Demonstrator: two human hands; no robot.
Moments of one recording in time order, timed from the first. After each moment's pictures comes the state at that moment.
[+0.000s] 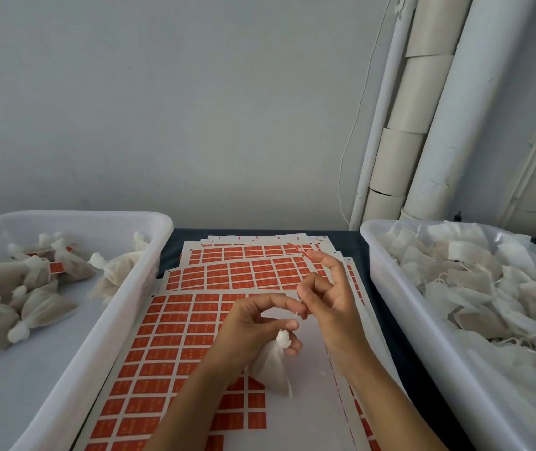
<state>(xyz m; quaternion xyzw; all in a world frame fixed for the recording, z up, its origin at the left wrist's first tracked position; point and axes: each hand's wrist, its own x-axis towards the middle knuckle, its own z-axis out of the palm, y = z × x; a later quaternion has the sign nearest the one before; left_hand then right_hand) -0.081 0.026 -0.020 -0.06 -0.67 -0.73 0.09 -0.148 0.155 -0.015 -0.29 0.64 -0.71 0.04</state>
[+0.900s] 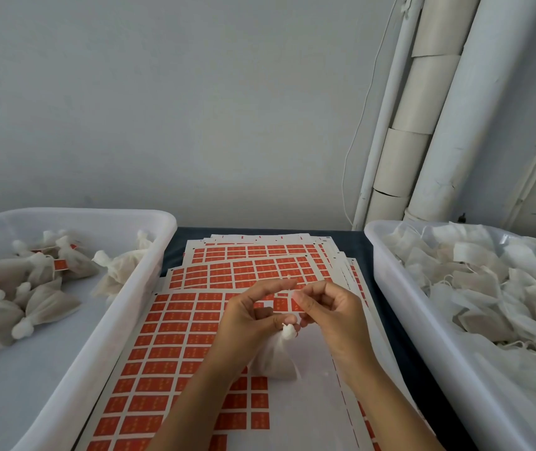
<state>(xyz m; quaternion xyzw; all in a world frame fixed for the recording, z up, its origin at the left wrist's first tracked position) -0.083 0.025 -0.022 -0.02 -0.70 -0.69 0.18 -0.144 0.153 -0.018 -0.20 0.72 -0.67 0.00</state>
